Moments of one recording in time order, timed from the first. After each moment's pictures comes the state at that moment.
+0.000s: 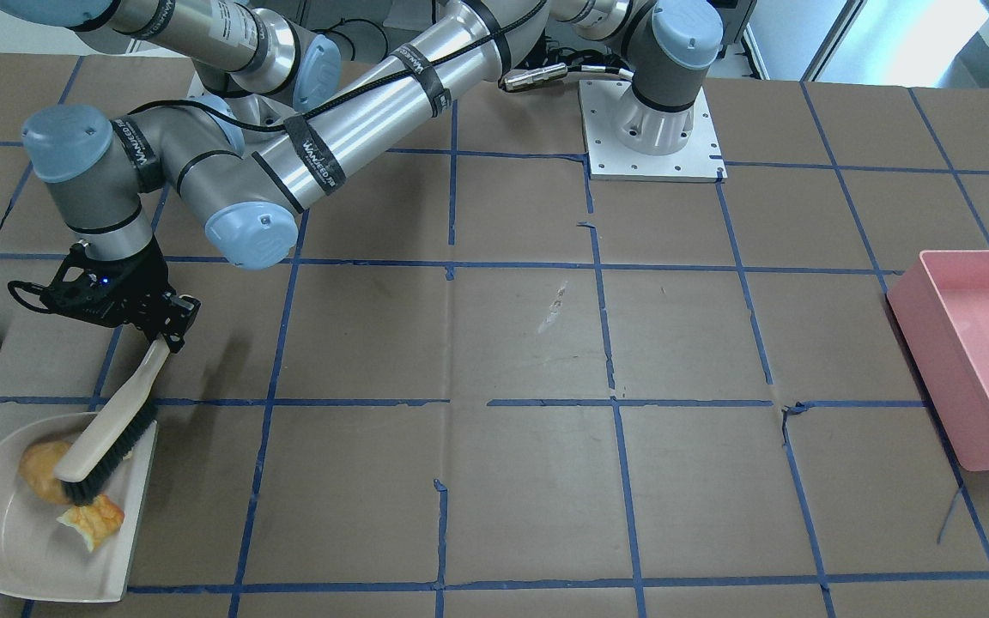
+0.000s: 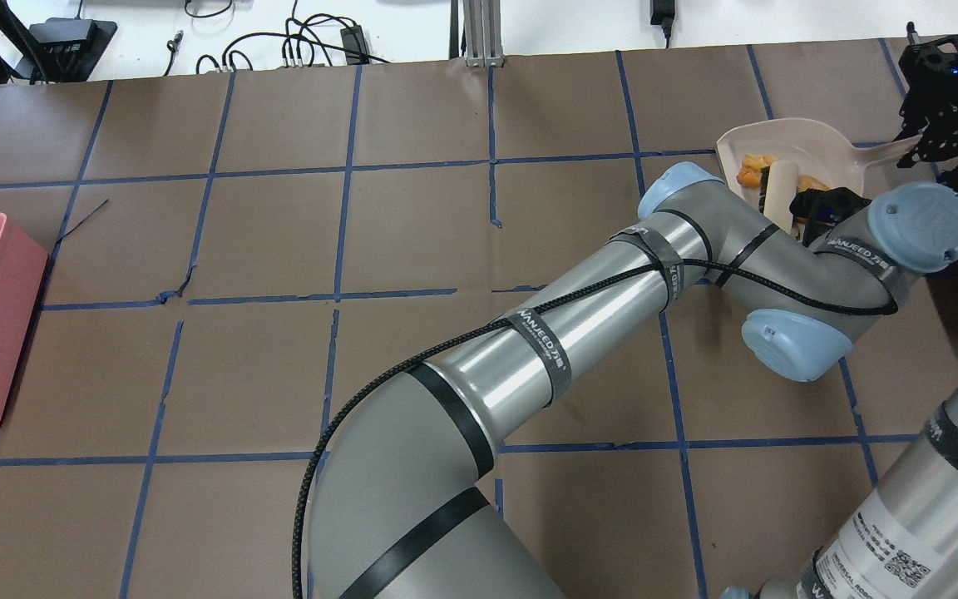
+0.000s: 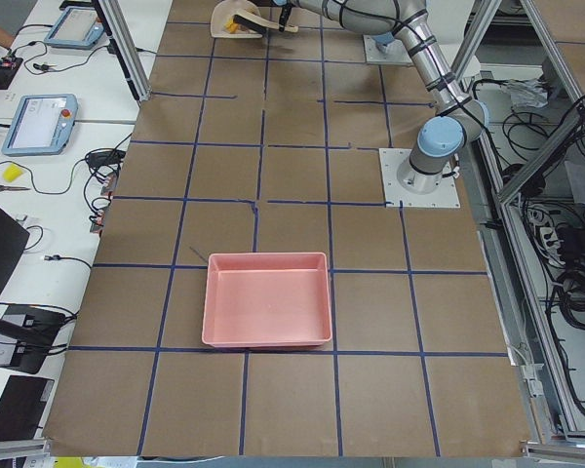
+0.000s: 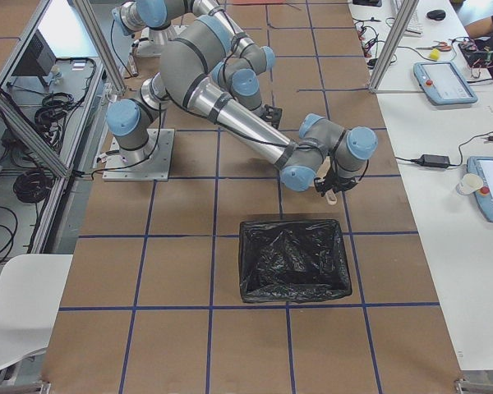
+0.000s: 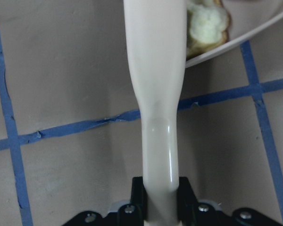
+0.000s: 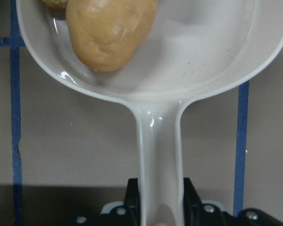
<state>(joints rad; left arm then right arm) -2.46 -2.61 -0.74 -1.19 1.73 -0.60 1.05 -0.86 1.18 -1.82 -1.51 -2.11</state>
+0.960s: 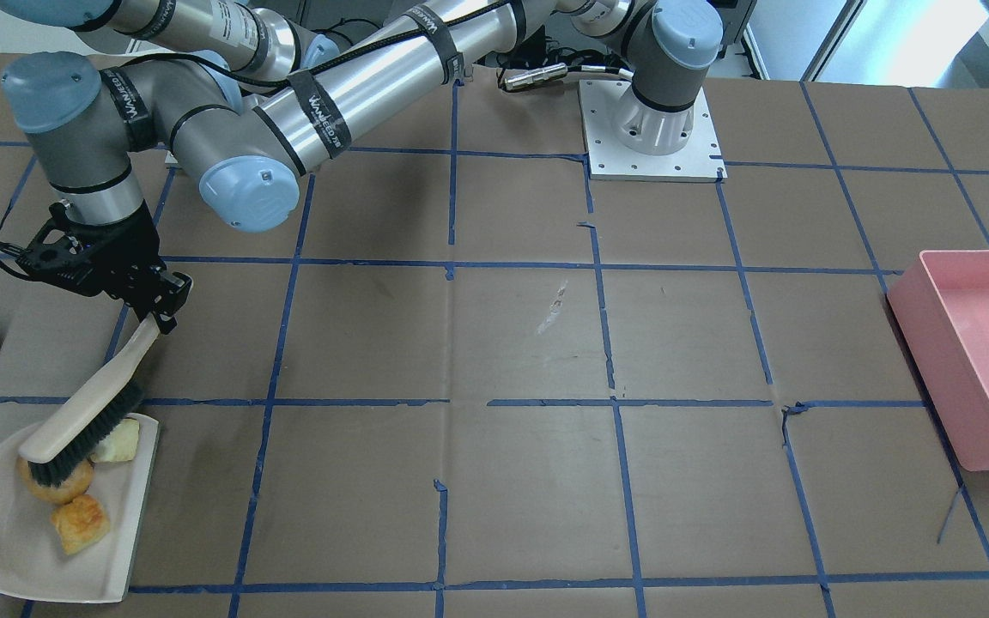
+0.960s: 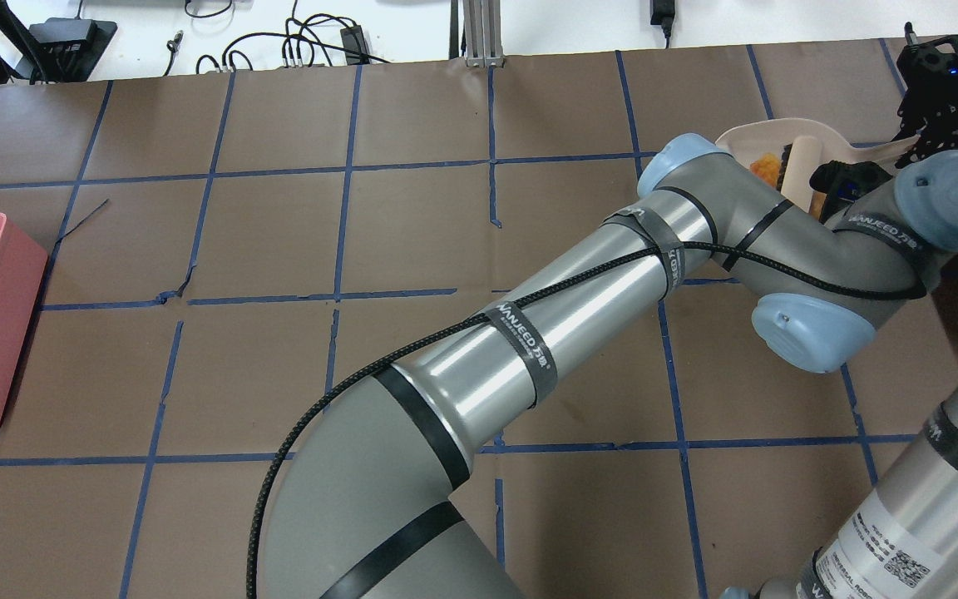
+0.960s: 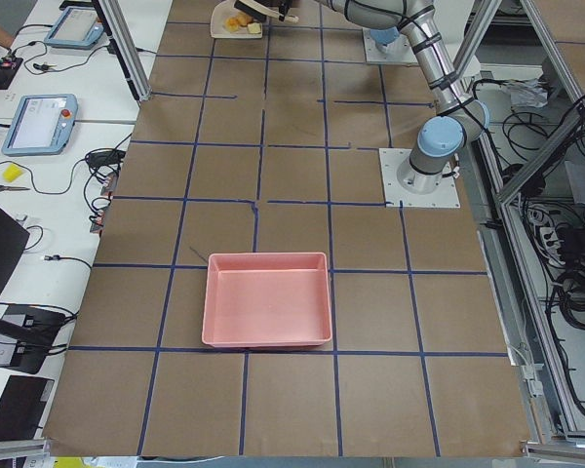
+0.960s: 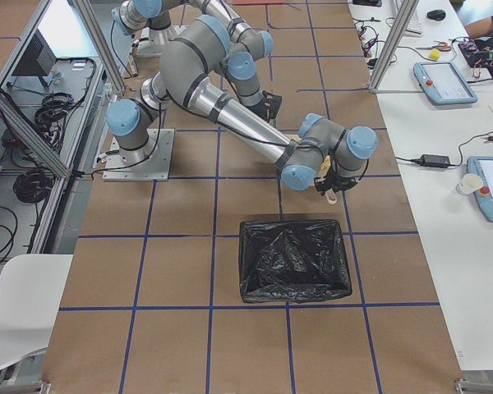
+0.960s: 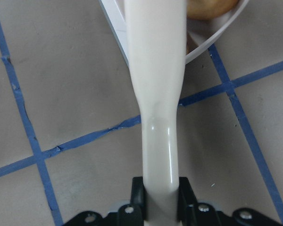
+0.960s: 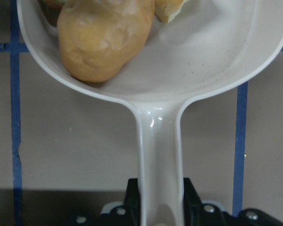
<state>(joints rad) -2.45 -2.52 -0.76 -1.24 1.75 -0.53 1.05 -0.86 1.18 -1.82 -1.50 -2.11</state>
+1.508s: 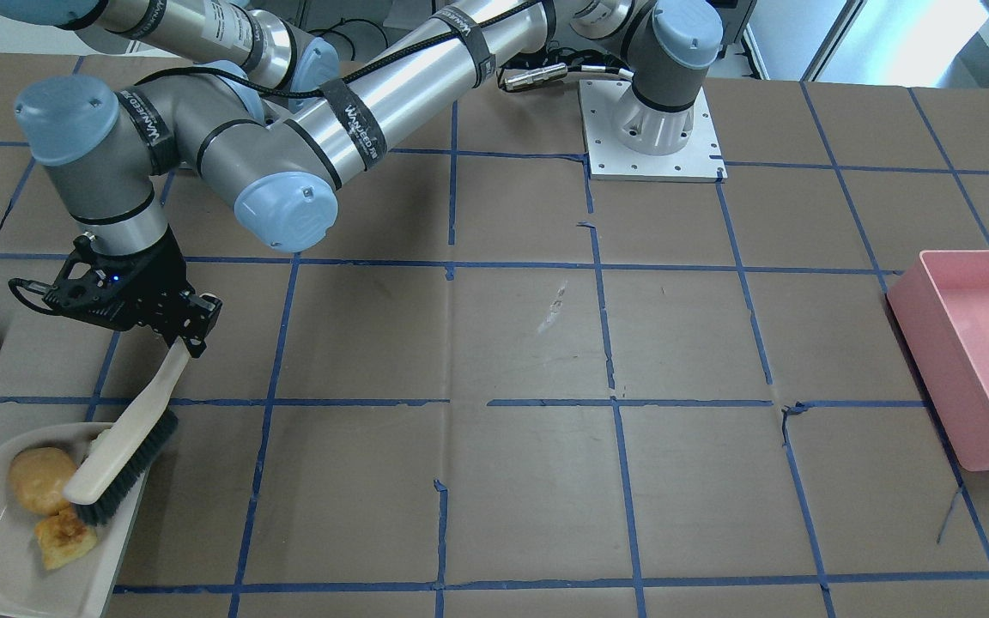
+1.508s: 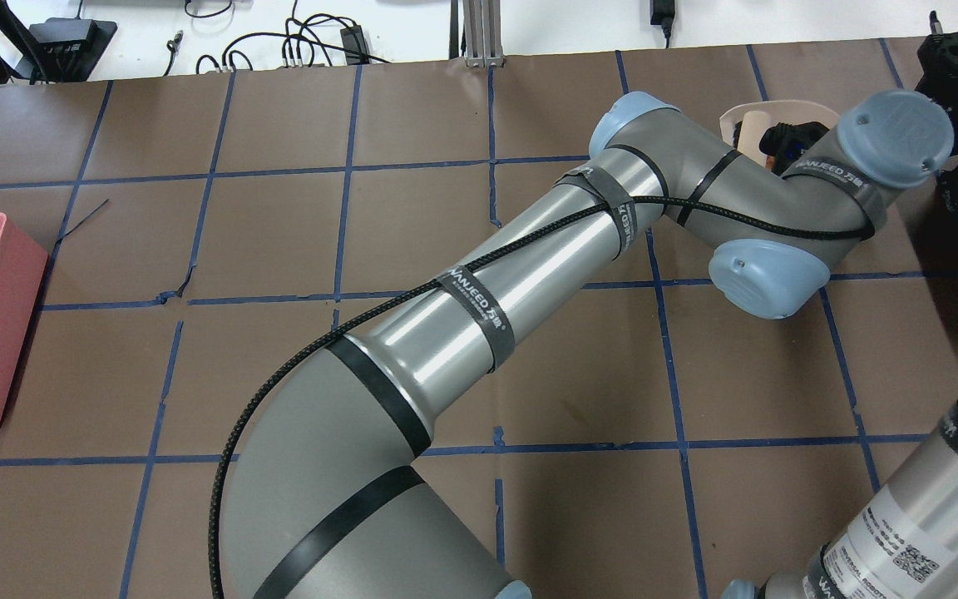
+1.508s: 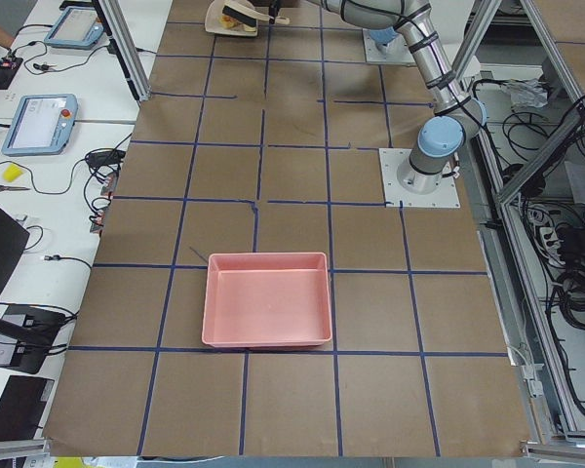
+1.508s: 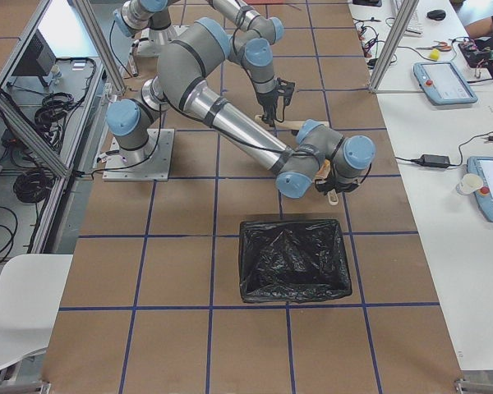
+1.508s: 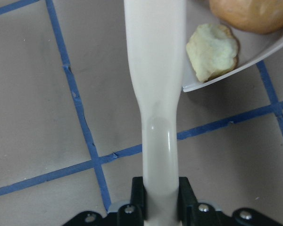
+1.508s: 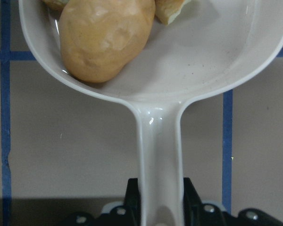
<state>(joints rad) -2.37 -2.48 -0.80 -1.28 1.73 -0.50 0.99 -0.87 1.18 -1.80 -1.35 -2.11</state>
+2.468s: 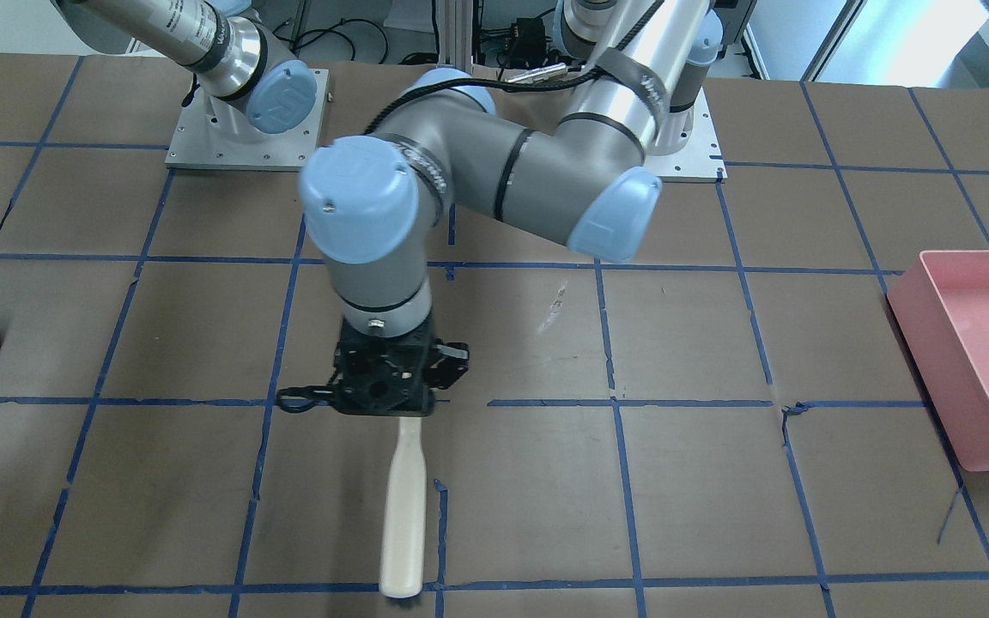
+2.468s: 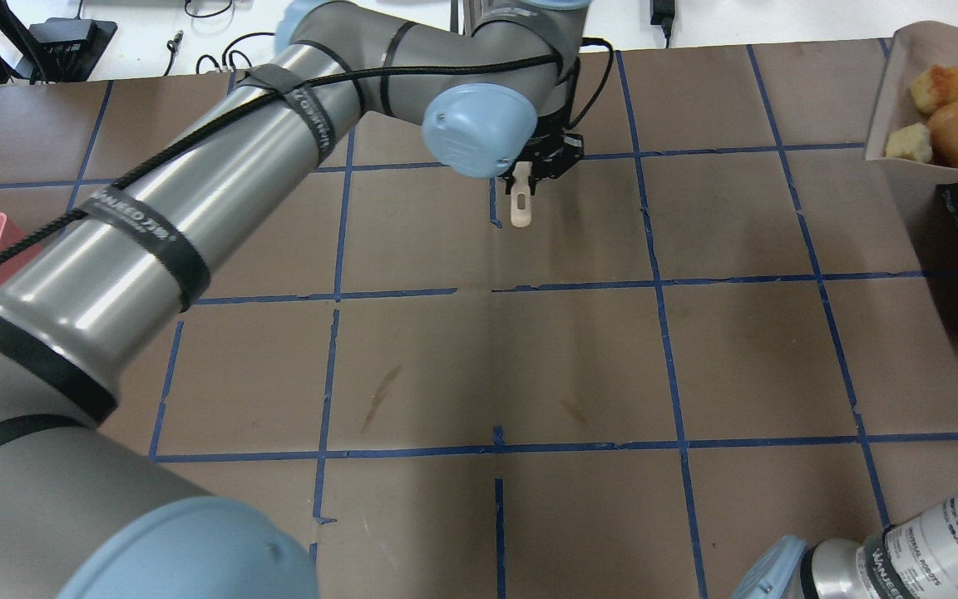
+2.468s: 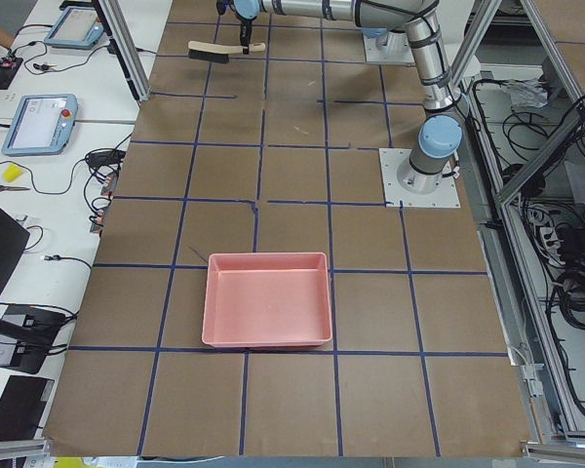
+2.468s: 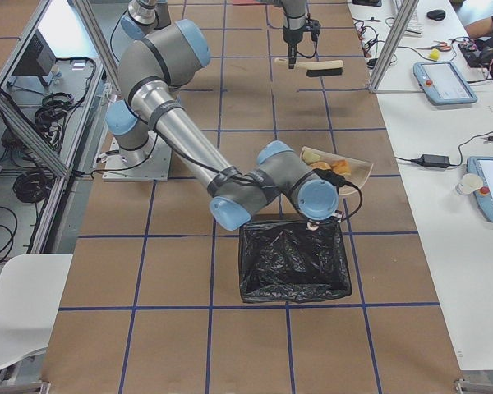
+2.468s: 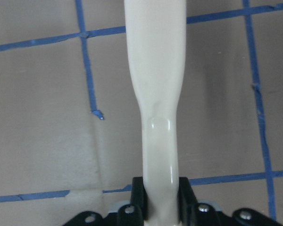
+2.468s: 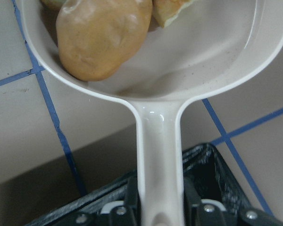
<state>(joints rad) -1.97 -2.11 -1.26 -1.32 1.63 -0.38 0.65 -1.00 1.16 -1.61 -1.12 -2.02</state>
